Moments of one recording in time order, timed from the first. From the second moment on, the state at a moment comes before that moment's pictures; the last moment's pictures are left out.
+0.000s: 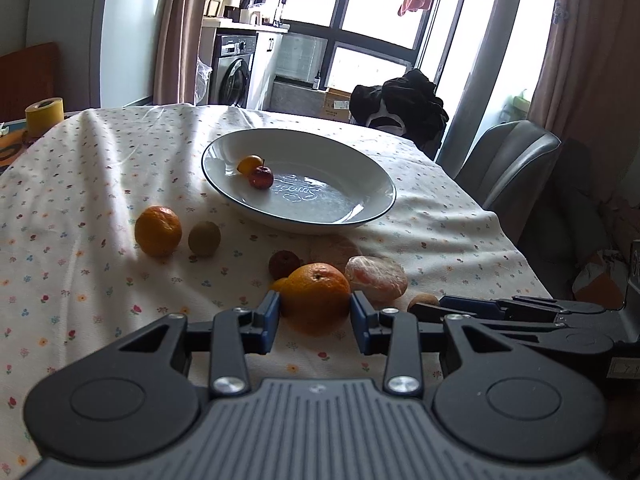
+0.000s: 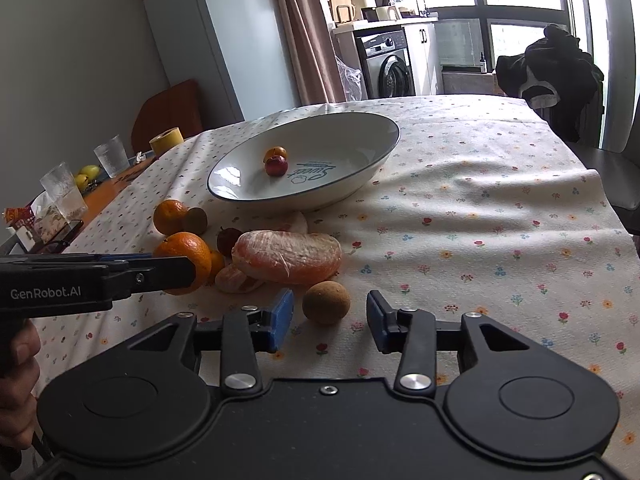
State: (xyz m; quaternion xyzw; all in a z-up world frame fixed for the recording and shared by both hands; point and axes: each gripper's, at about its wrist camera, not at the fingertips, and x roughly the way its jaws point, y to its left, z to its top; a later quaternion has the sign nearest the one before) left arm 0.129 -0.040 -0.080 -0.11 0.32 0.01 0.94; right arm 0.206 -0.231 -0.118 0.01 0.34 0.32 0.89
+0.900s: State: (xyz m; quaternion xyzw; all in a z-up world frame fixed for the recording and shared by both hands) left arm 0.156 -0.016 -0.055 -0.09 0.28 0.04 0.96; right arm 0.234 -0.216 -0.083 0.03 0.30 0.32 0.90
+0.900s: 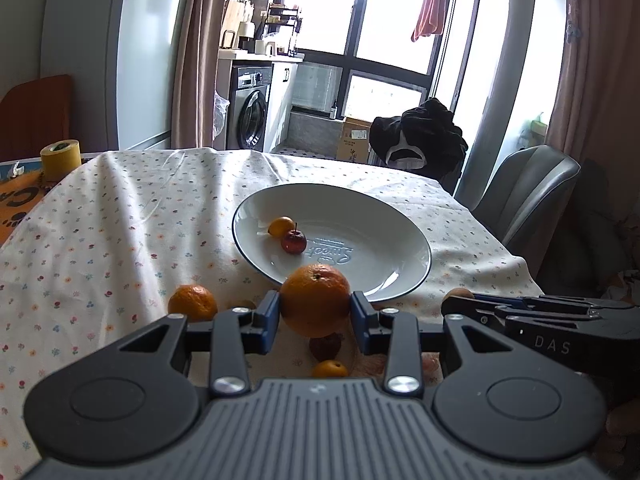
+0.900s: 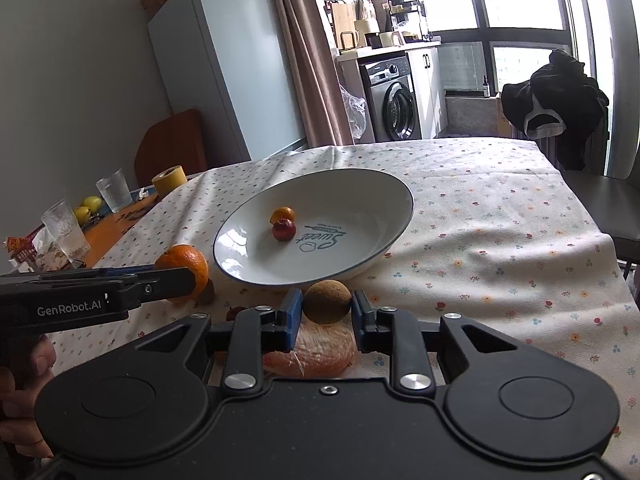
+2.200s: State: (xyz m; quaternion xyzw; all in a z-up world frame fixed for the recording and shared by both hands) left arm 0.219 0.003 -0.072 -0.10 0.30 0.04 0.95; right arm 0.279 -0.185 -0.091 0.03 0.30 0.32 0.90
